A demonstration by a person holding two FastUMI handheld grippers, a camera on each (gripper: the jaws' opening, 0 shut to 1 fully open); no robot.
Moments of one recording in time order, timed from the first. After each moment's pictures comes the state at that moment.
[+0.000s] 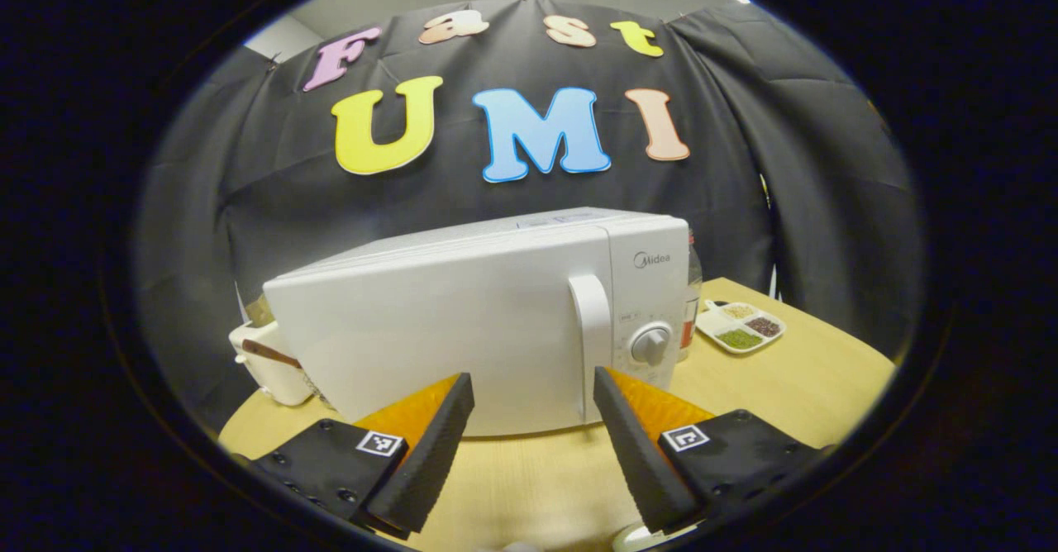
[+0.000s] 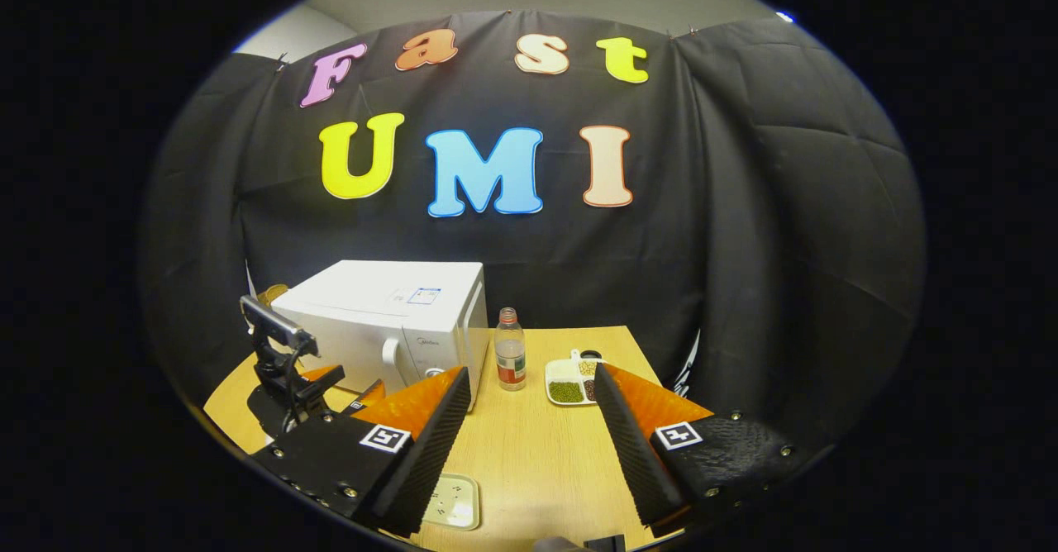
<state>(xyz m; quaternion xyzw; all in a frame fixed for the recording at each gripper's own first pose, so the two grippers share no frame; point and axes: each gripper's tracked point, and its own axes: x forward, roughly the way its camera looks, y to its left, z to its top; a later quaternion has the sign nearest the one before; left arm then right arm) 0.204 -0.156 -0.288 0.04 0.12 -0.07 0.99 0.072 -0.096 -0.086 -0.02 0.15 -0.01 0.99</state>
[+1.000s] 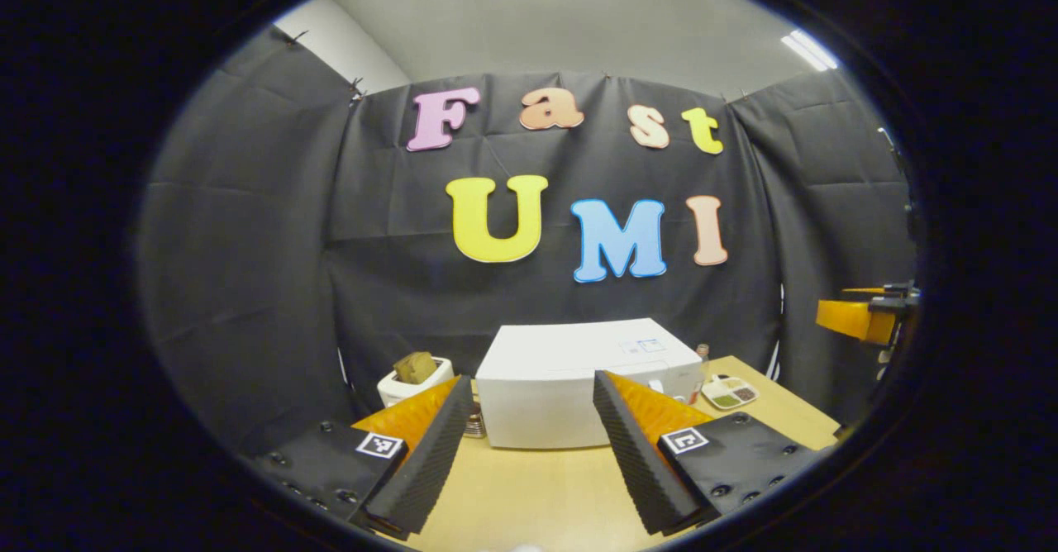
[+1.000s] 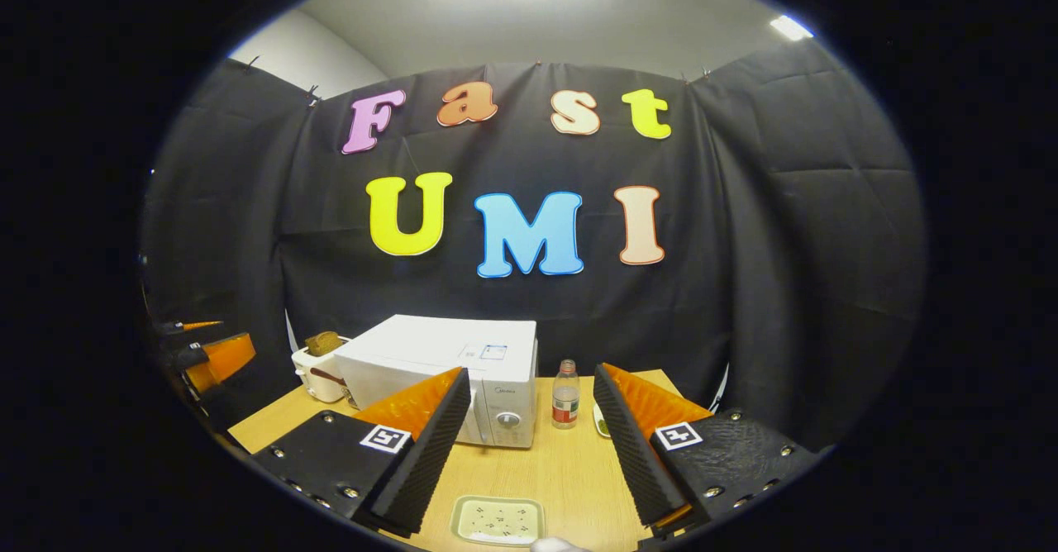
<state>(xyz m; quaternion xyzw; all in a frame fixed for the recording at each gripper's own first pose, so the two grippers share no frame) 0.025 0.036 -0.048 0.00 0.04 0.00 1.00 0.029 -0.004 -0.025 -0.02 0.04 0.03 1.00</state>
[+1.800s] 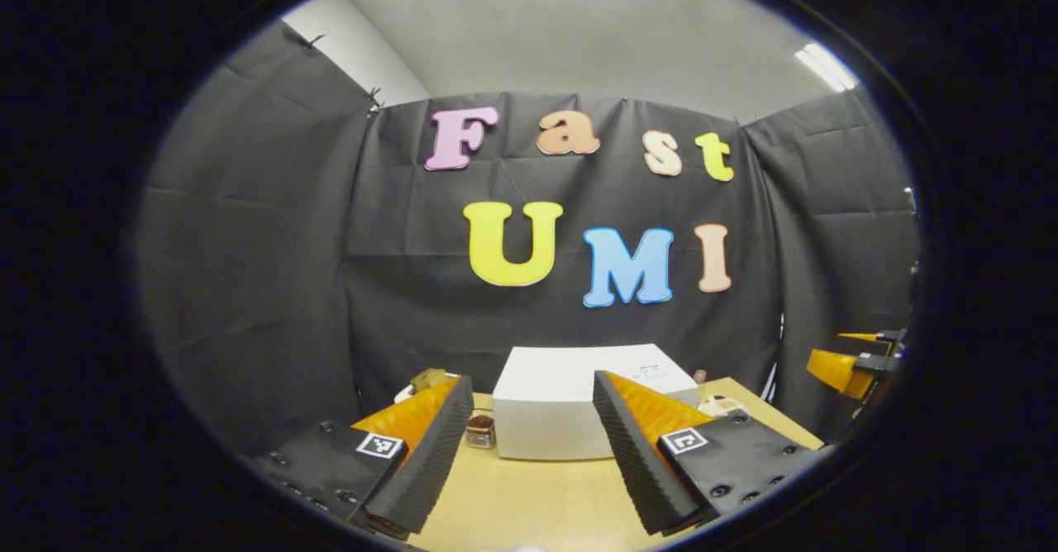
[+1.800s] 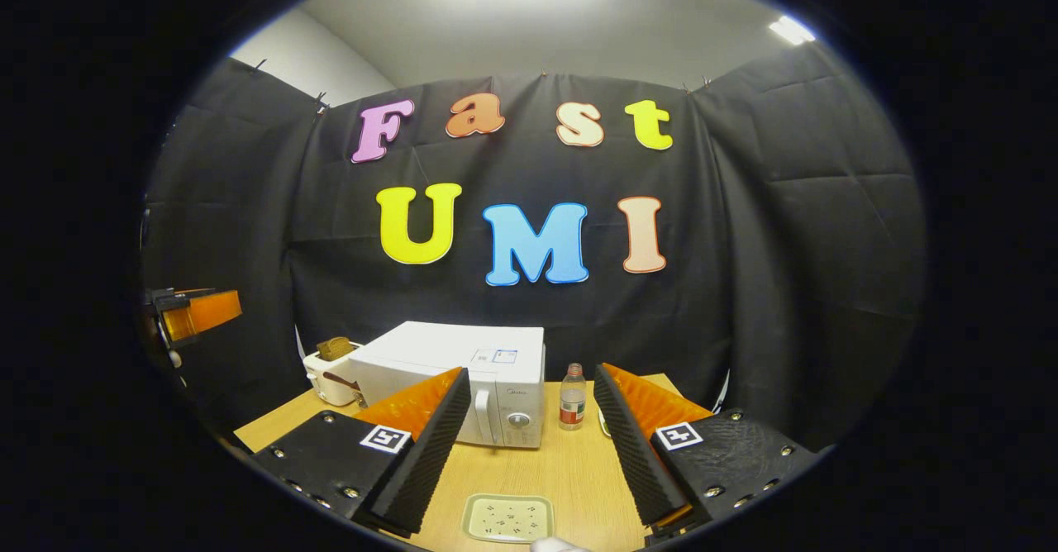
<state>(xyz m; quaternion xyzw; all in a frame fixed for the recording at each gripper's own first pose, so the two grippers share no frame) -0.002 0.055 -0.007 -0.02 0.02 0.01 1.00 0.005 0.001 -0.016 -0.01 0.03 0.03 1.00</state>
